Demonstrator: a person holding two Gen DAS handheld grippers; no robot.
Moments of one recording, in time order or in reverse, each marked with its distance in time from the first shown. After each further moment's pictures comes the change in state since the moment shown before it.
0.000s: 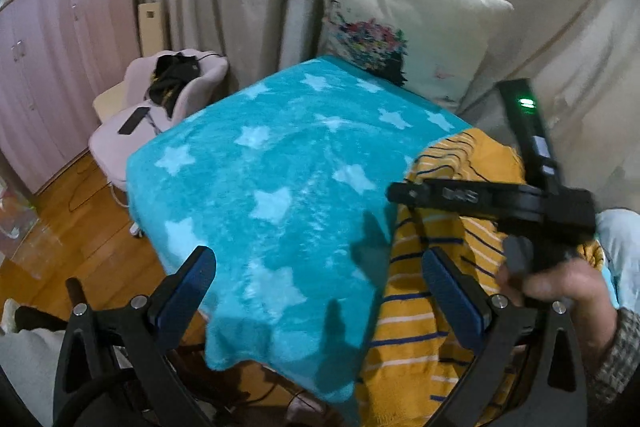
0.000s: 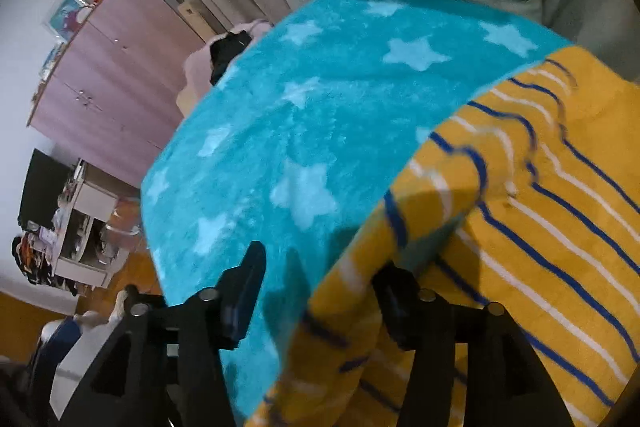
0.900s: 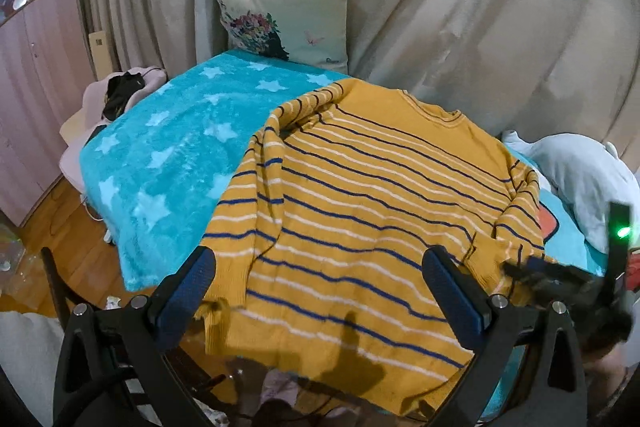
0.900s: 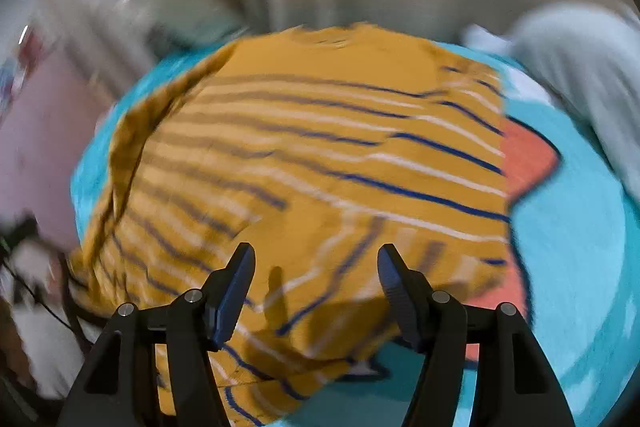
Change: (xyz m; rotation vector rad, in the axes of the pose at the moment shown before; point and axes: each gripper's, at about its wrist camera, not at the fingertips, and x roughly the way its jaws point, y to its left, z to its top) left arm -0.081 -0.149 -0.095 0.140 -0.002 -0.077; right arm -0.213 -0.168 -0.226 0.079 -0.171 -0.335
